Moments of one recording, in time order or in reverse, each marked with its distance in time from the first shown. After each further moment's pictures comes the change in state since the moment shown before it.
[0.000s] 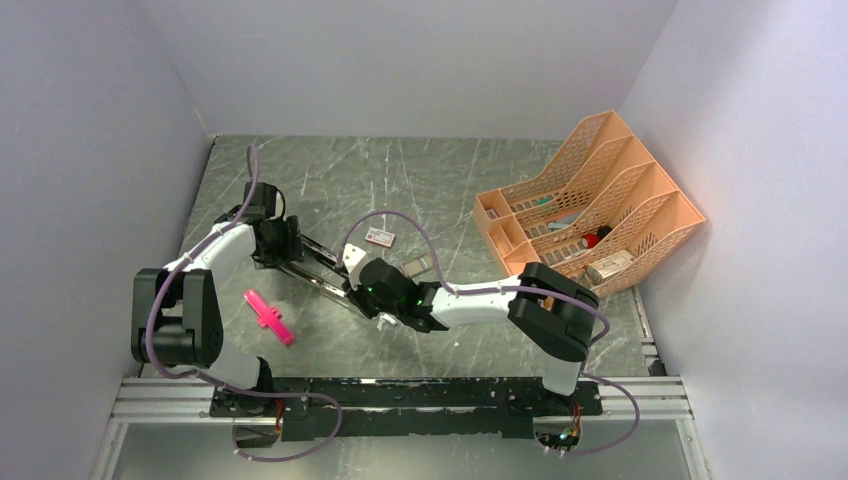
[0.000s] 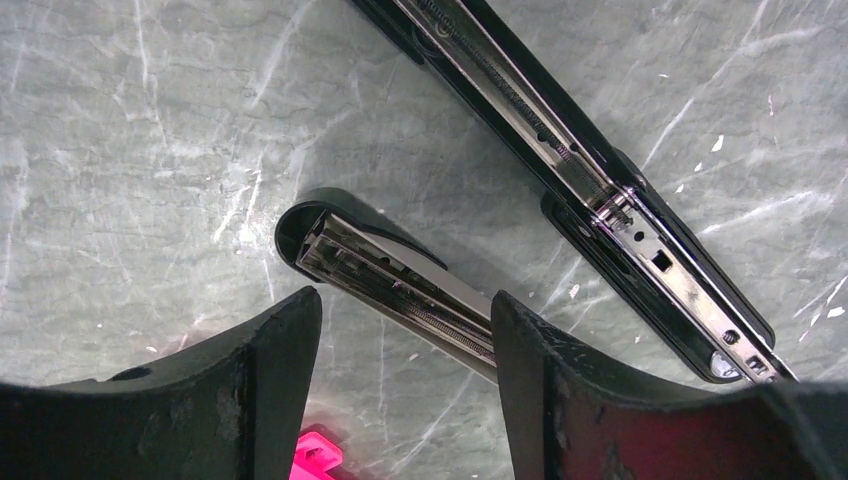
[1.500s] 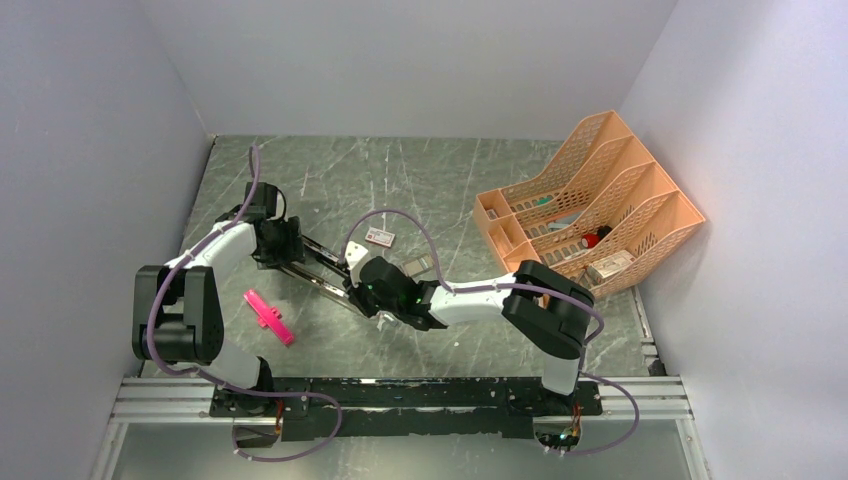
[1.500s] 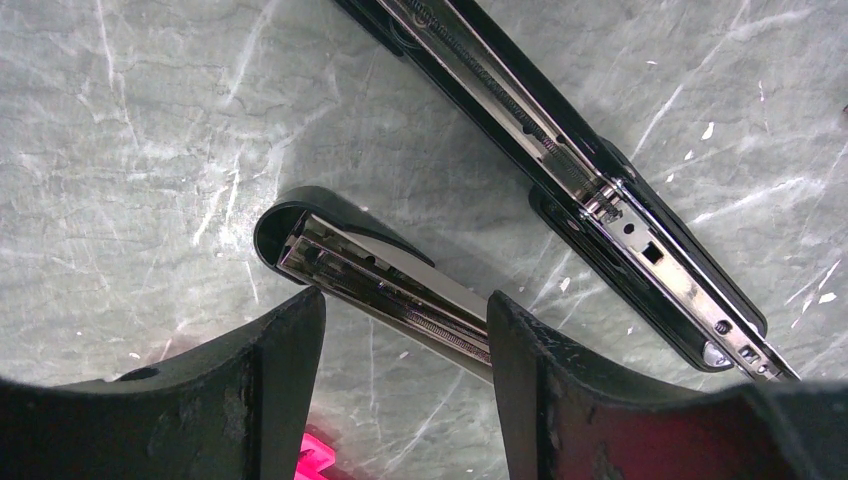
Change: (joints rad) left arm 0.000 0.021 0.006 -0.007 0.034 0.008; right arm -0.019 0.031 0.003 0.015 -0.019 0.055
